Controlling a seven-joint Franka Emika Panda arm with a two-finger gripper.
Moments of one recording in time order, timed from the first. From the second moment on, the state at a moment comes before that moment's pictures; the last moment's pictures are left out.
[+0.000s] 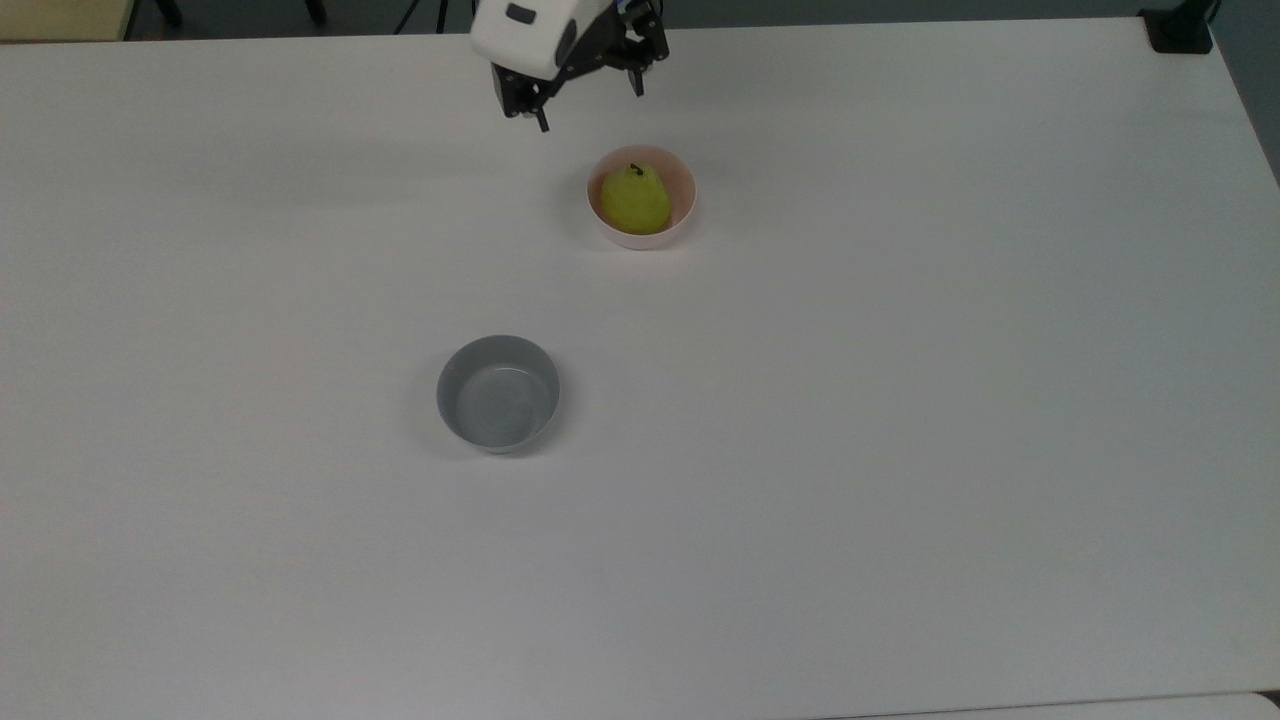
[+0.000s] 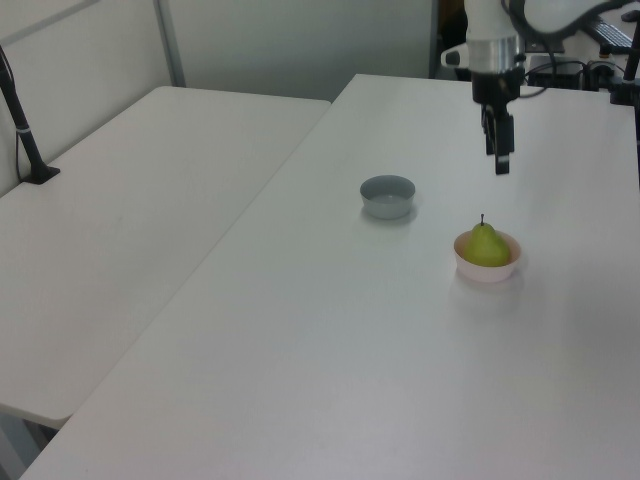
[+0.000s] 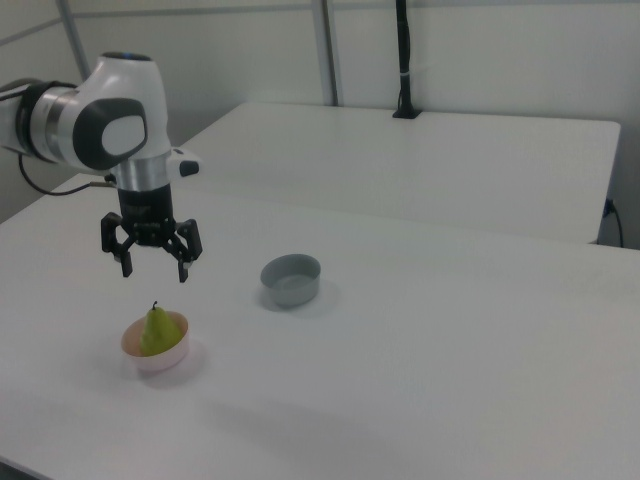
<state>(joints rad) 0.07 -0.06 0.03 -2.02 0.08 1.82 -0.32</state>
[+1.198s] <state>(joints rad) 0.07 0.06 0.14 -2.19 0.08 2.12 -0.26</state>
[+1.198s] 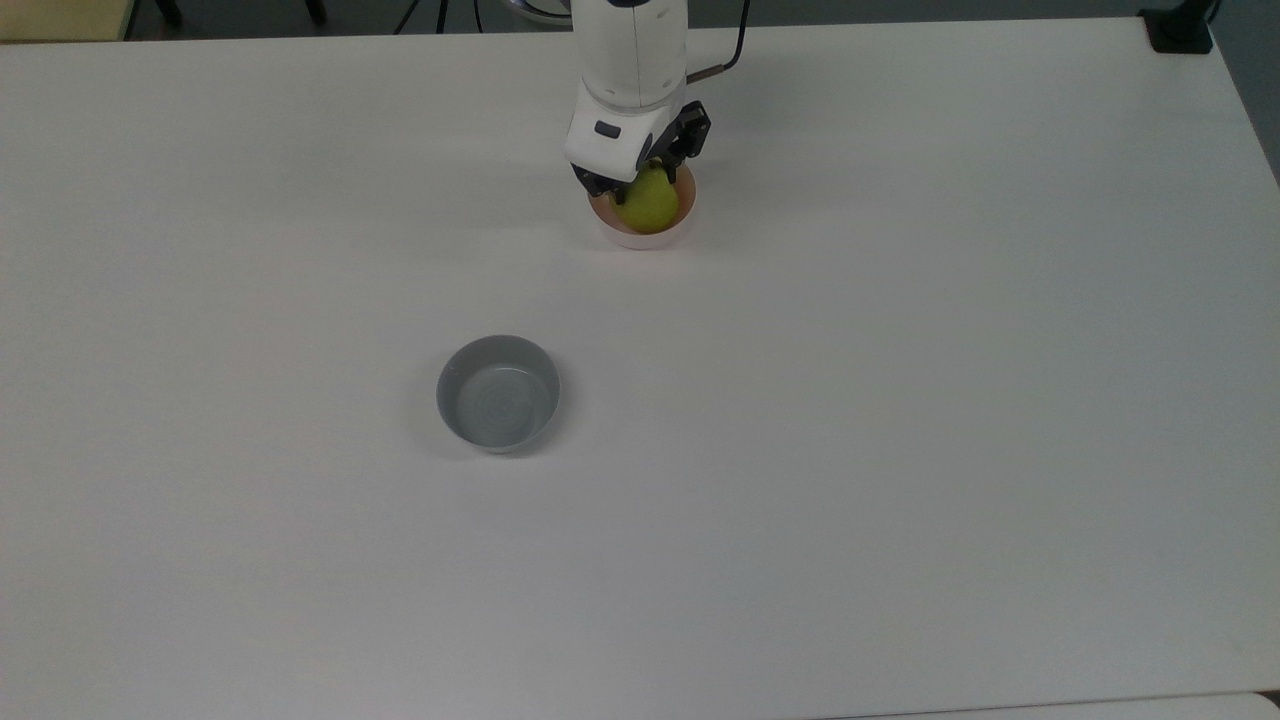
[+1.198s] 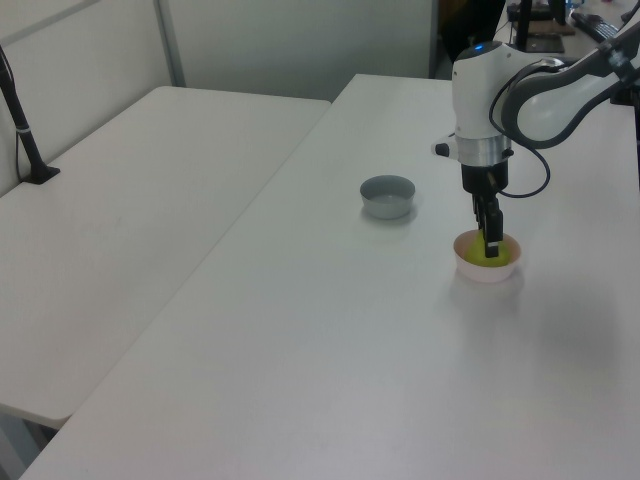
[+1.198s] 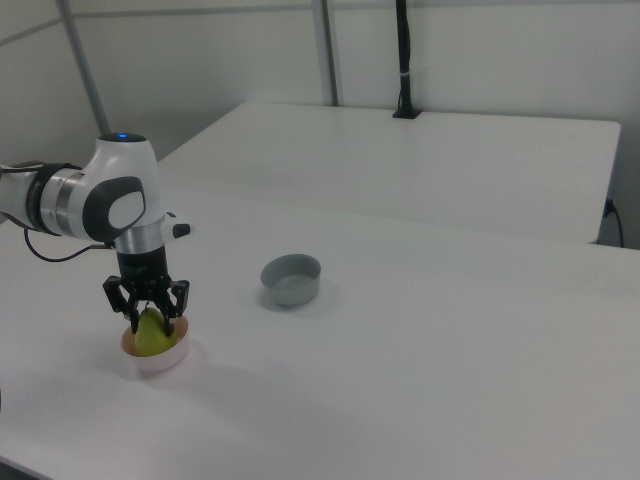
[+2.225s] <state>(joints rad) 0.03 -0.04 0.13 -2.03 0.08 1.89 -0.25</state>
